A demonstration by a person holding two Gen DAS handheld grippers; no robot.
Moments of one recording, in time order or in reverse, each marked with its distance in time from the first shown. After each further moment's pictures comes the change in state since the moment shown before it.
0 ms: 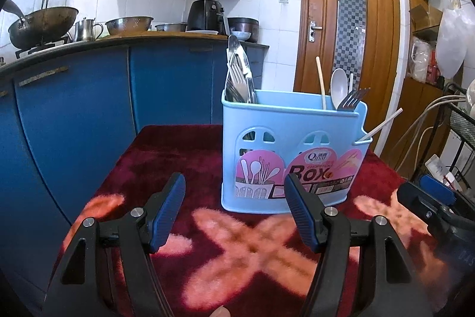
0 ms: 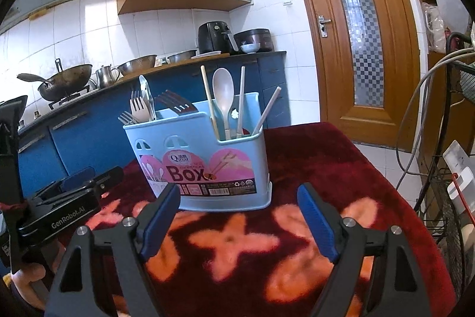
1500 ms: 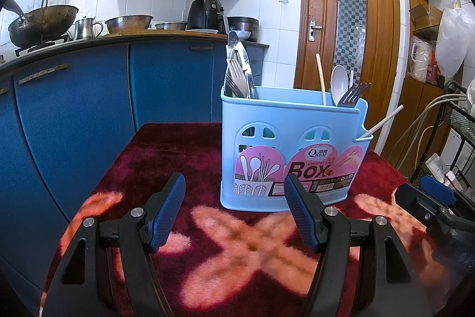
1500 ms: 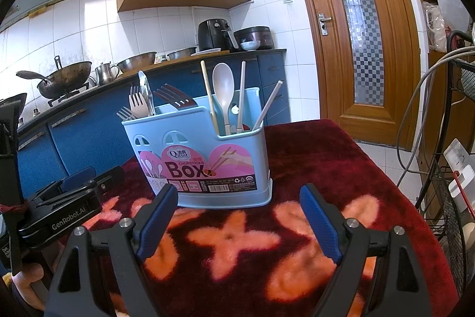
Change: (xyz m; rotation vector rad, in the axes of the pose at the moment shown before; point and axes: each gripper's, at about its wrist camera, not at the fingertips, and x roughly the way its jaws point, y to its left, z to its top) left arm 0.002 -0.001 -0.002 -0.001 0.002 0.001; right arm 0.002 -0.003 -0.002 0.001 0.009 0.002
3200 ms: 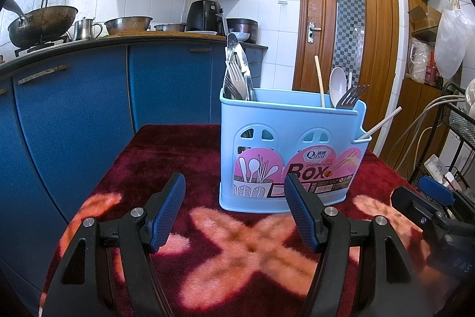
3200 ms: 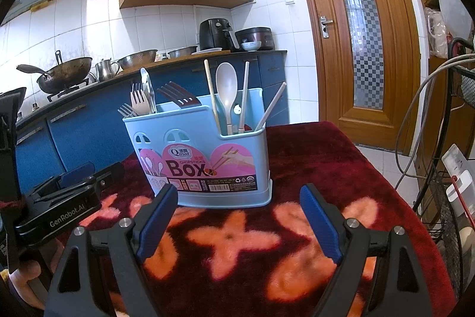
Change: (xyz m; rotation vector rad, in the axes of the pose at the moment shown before) left arm -0.001 -0.002 0.000 0.001 -0.005 0.000; right arm 0.000 -0.001 0.001 -0.010 0.001 -0.001
